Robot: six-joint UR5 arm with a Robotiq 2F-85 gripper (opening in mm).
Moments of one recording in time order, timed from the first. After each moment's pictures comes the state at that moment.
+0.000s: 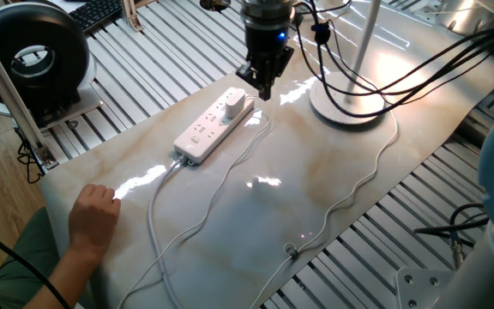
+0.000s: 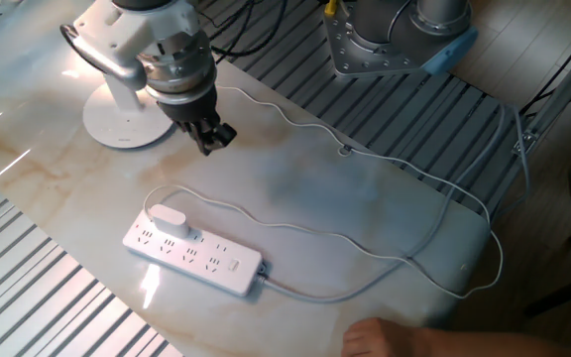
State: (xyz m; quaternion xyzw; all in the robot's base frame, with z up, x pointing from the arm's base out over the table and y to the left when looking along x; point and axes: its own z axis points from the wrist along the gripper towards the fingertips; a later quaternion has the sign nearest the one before) arm 0.536 0.004 0.155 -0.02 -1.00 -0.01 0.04
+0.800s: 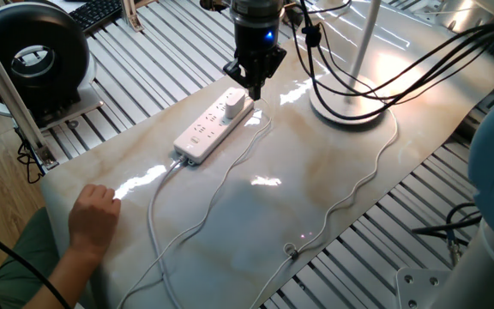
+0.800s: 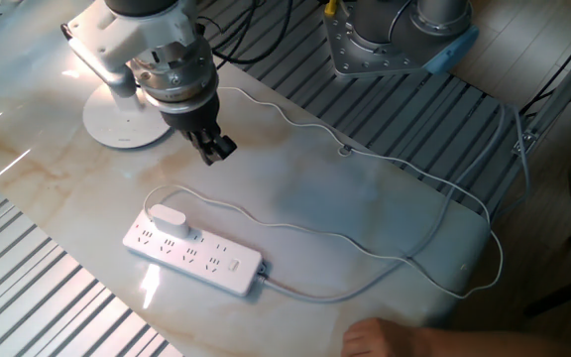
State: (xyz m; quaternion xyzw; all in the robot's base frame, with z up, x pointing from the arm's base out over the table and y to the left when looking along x) arm 0.545 0.016 0.150 -0.06 -1.00 -0.02 0.04
